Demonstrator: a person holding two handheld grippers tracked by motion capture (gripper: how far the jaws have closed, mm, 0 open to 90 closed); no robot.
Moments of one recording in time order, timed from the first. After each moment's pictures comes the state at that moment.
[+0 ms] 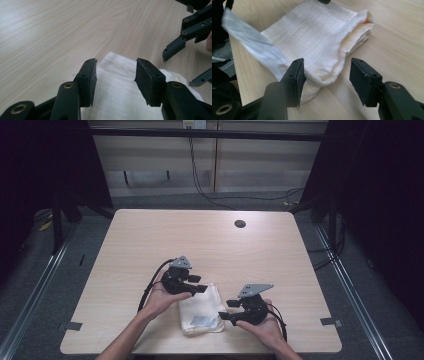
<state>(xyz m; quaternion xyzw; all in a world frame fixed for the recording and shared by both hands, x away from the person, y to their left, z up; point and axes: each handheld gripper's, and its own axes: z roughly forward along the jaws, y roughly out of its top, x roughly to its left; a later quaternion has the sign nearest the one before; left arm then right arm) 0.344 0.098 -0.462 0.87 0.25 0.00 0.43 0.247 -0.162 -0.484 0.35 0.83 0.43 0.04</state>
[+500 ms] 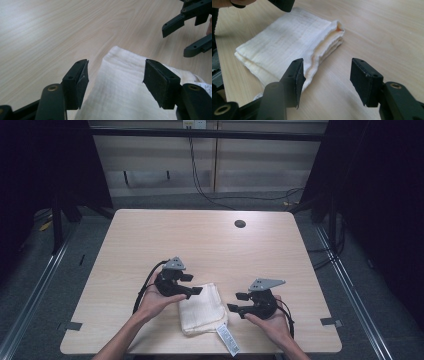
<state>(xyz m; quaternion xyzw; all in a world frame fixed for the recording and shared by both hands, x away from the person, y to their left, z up) 0.333 0.113 -0.453 0.86 0.26 0.02 0.44 0.254 -0.185 -0.476 0.38 0.81 0.44 0.07</state>
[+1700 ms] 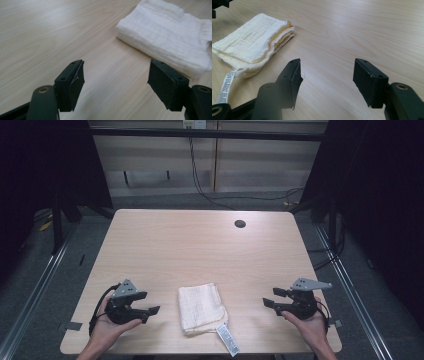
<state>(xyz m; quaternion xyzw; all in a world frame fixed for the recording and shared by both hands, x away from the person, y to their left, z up) 0.269 0.231 -0.464 0.85 0.34 0.10 0.40 0.233 -0.279 -0.460 0.44 0.77 0.44 0.14</state>
